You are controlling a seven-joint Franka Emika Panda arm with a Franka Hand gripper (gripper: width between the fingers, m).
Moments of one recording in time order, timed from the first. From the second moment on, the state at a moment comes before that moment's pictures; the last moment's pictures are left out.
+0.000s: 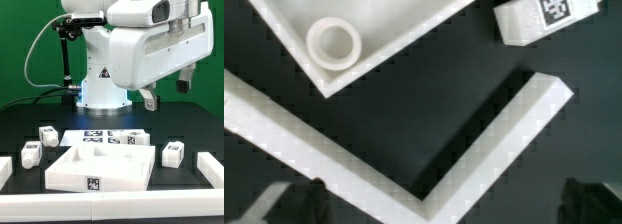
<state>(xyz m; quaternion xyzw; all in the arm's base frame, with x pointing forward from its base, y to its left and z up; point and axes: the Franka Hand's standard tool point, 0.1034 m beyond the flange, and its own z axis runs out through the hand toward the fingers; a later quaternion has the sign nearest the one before) 0.604 0.057 0.147 -0.93 -0.35 0.05 0.07</state>
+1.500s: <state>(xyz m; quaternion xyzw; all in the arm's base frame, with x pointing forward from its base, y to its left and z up) 0.588 0.077 0.126 -0.98 -0.14 0.07 0.08</state>
